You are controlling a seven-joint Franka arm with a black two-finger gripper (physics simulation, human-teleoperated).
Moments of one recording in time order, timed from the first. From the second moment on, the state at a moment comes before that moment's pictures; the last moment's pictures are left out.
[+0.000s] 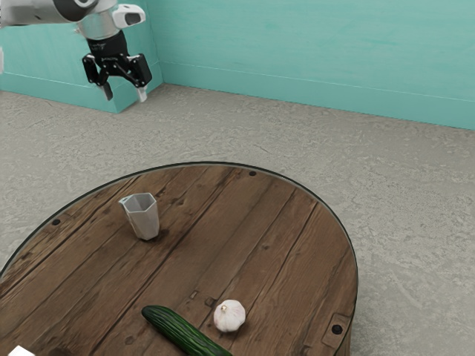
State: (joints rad) arm 0.03 0.30 0.17 -1.19 -0.08 1.53 0.03
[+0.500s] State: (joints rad) arm 0.00 0.28 0.17 -1.20 0.03 1.53 0.31
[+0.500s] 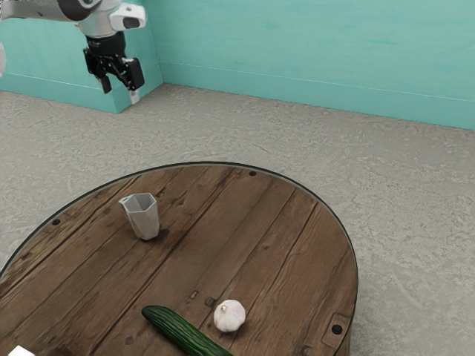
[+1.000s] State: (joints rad) arm 0.03 0.07 0.32 -1.70 0.07 1.80 1.05
